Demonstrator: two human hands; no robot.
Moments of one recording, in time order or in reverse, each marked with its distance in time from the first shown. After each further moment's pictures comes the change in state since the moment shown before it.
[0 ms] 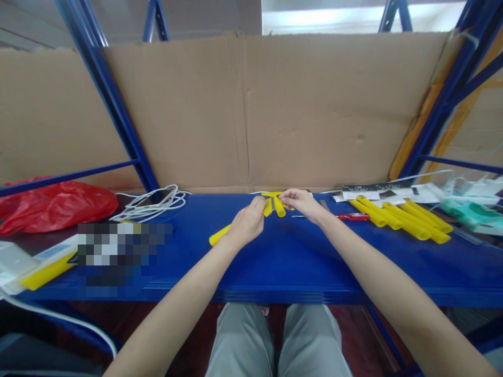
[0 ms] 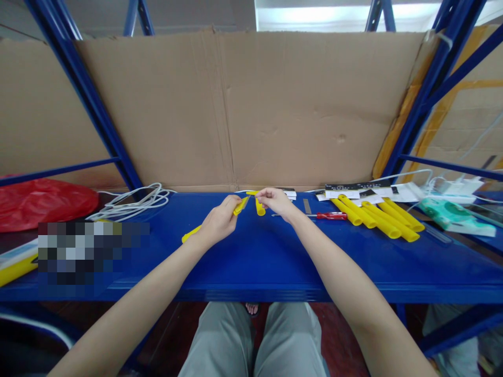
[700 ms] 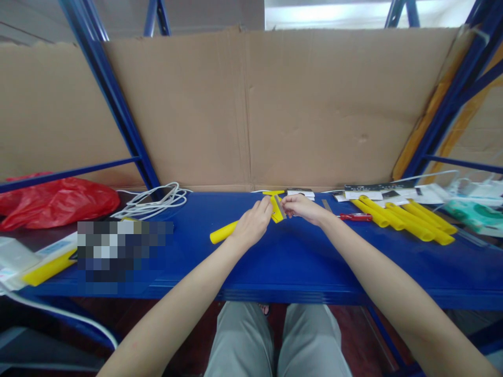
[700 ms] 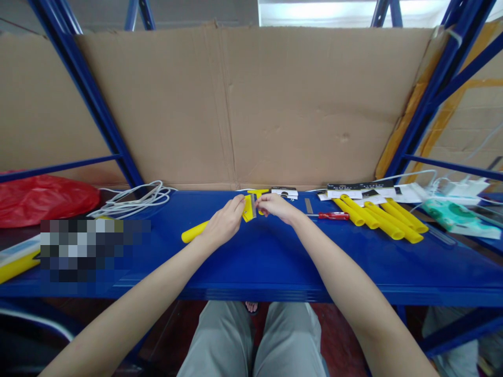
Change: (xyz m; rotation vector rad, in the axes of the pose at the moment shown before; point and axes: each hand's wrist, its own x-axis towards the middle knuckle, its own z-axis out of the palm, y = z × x) left_hand -0.002 0.013 0.003 0.270 -0.087 0.054; right_hand -0.010 -0.011 0.009 -0.087 -0.162 0.133
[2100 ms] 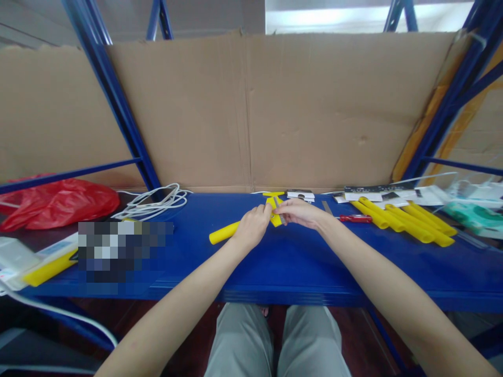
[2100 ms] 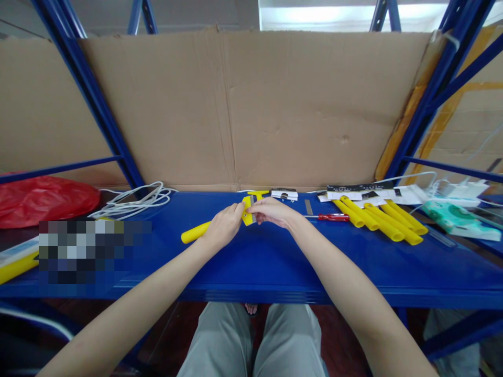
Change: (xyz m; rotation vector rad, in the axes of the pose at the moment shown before) left_hand 0.000 0.004 -0.004 0.033 -0.134 -0.092; right_hand -0.003 -0.001 0.010 0.210 -0.159 0.089
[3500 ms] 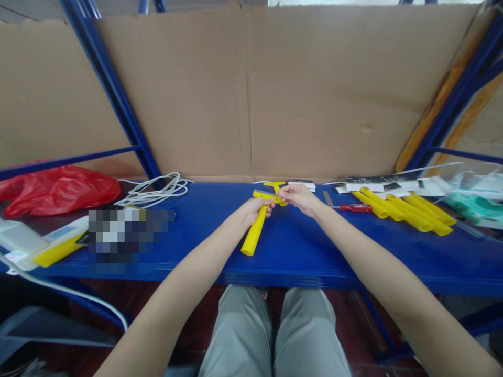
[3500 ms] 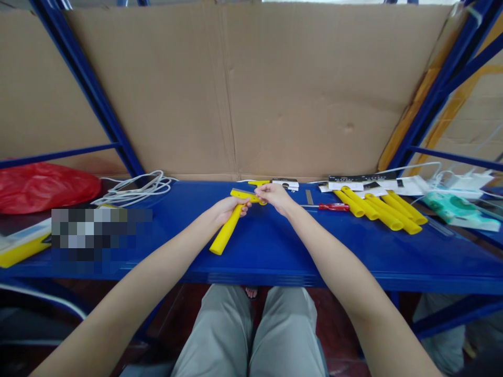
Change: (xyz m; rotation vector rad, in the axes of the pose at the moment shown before) left_hand 0.036 -0.005 0.007 -1.908 -0.392 -0.861; right_hand 0.013 0.019 -0.013 -0.011 0.280 -0.153
